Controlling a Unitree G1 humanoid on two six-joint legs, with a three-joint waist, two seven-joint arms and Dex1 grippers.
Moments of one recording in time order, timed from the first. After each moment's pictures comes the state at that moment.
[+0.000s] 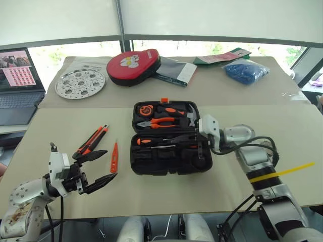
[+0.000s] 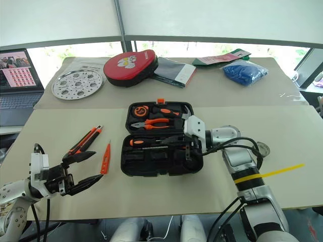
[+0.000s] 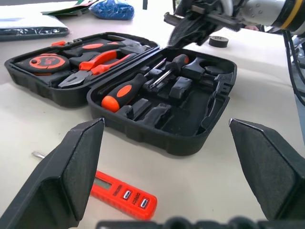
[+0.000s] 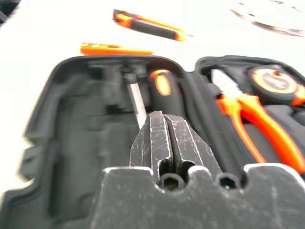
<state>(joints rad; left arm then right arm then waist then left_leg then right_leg) 0.22 0.65 0.33 -0.20 -0.63 0.07 -1.21 -0.56 -0.50 0.20 0.20 0.24 0.03 1.28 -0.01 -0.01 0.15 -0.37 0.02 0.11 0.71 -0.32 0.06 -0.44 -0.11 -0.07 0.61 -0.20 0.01</state>
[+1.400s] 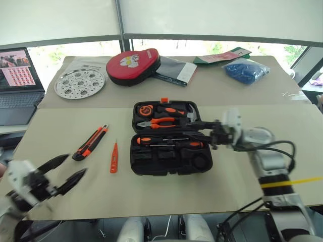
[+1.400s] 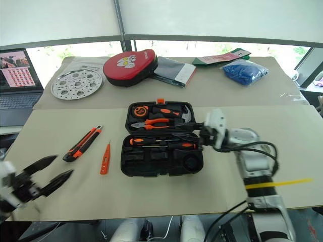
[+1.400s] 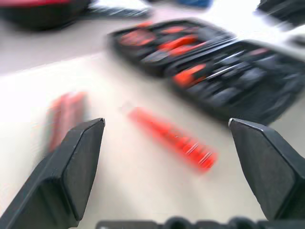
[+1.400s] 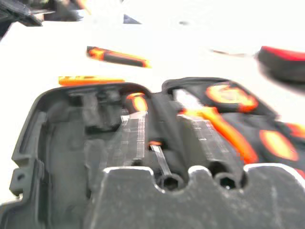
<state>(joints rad) 0.47 0.64 0.64 -0.20 -0.66 0.16 -0.99 -0.45 -0.55 -0.01 0.10 0.39 0.05 1.20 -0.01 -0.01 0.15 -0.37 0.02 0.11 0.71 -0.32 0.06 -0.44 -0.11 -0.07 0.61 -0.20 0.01</state>
